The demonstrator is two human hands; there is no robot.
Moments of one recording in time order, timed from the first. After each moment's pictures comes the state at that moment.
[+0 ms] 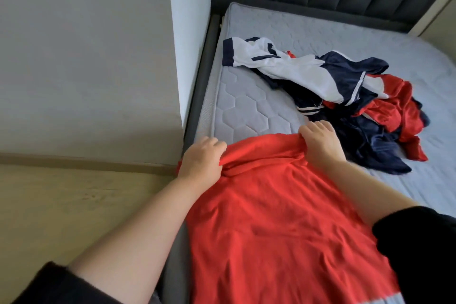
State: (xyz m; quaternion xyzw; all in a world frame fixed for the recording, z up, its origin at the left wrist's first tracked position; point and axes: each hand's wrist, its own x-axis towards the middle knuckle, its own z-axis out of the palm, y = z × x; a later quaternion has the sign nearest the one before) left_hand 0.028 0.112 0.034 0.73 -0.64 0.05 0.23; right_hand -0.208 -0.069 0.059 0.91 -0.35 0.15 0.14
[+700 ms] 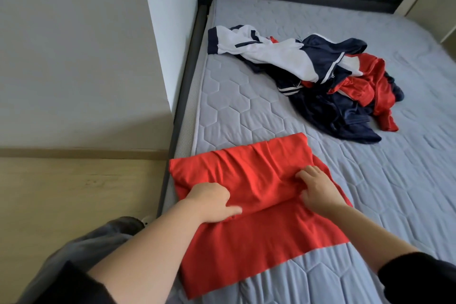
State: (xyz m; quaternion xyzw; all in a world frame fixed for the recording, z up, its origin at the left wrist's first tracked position) left_hand -0.074 0.183 0.012 0.72 -0.66 -0.23 -0.08; right_hand -0.338 0.036 -0.014 0.91 -0.40 0.09 -0.07
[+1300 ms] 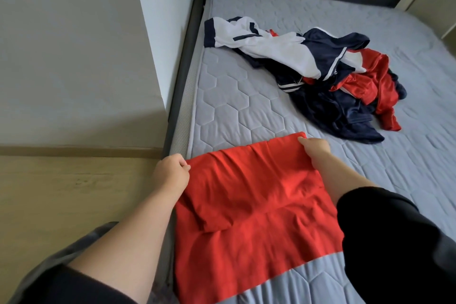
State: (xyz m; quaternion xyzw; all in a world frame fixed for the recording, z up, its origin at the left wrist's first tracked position) left_hand 0.001 0.158 -0.014 0.89 -0.33 -0.20 0.24; right_hand -0.276 -0.080 -0.015 0.52 -0.74 0.19 -0.38
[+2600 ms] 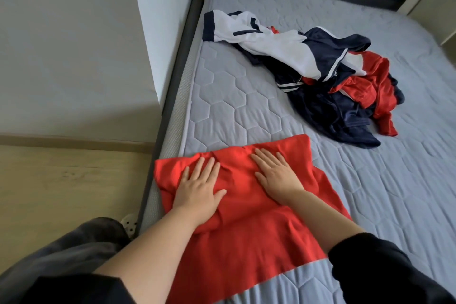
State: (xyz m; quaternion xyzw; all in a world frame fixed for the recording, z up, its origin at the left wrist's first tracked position) left_hand -0.069 0.163 -0.046 0.78 -0.61 -0.11 0.02; right_hand -0.258 0.012 -0.040 0.94 -0.35 -0.01 -0.05
